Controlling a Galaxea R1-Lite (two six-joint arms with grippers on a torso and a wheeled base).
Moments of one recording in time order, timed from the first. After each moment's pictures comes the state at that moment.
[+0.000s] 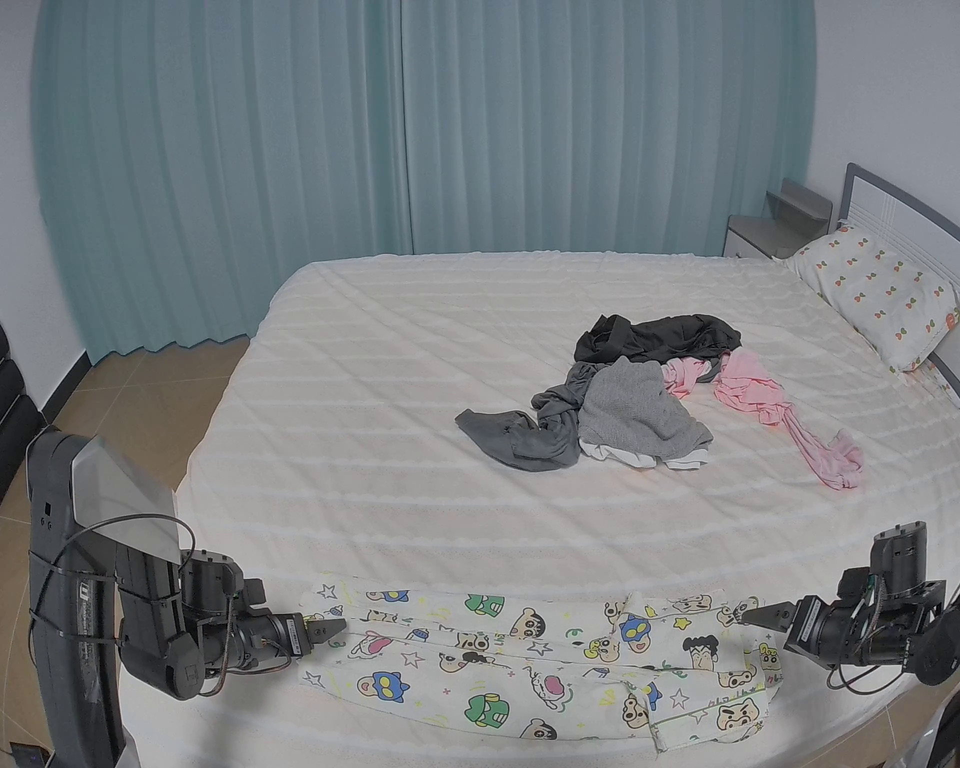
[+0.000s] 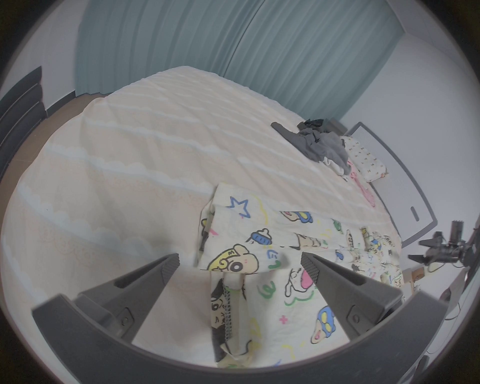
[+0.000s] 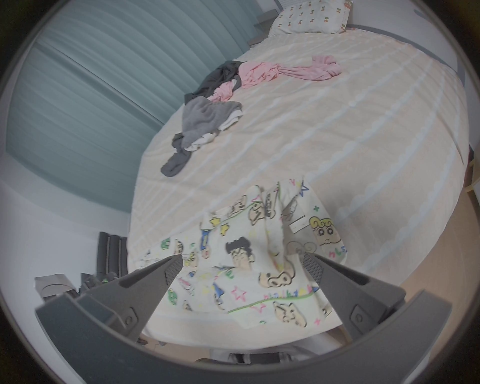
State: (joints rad) left arm -0.12 2.45 -0.30 -1.38 -0.24 -0.29; right arm 0.10 1.68 -0.02 -0.87 0.22 0.67
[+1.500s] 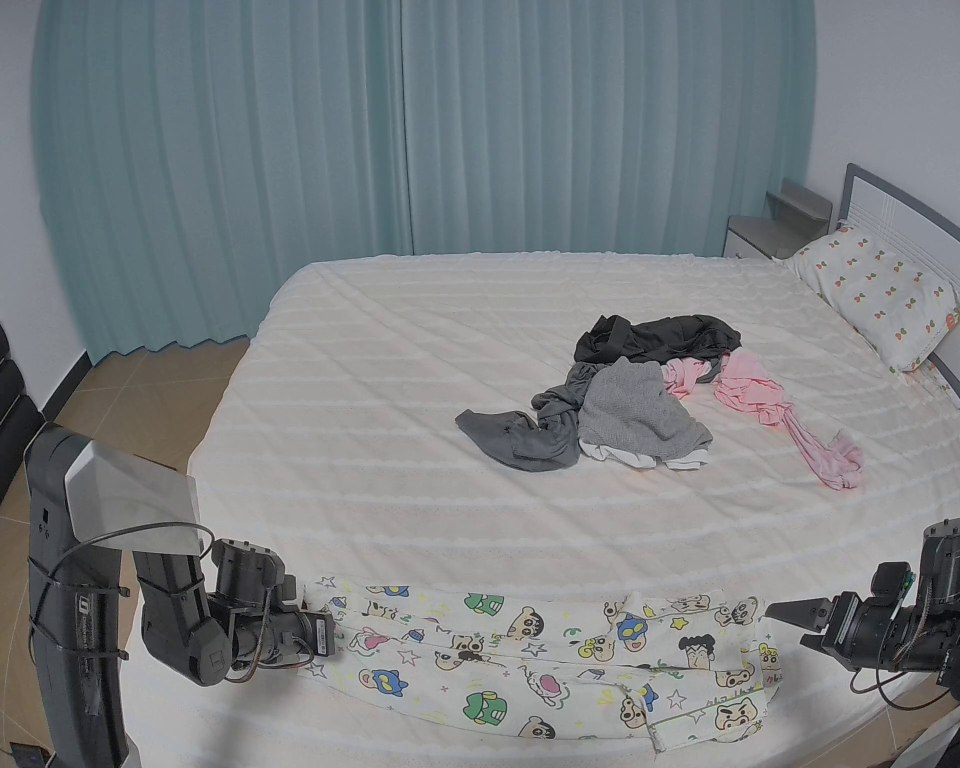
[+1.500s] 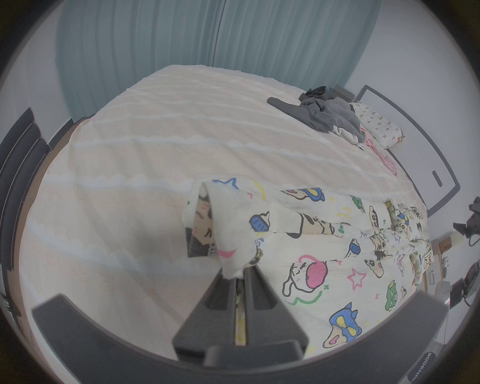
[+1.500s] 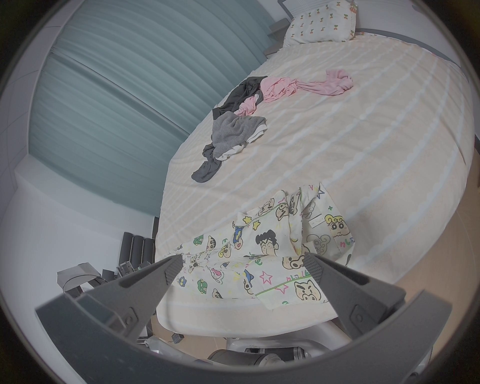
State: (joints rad) left arm -0.20 2.38 -0.42 -1.13 -0.11 -0.20; right arm 0.09 1.39 -0.02 -0.69 0.28 0.69
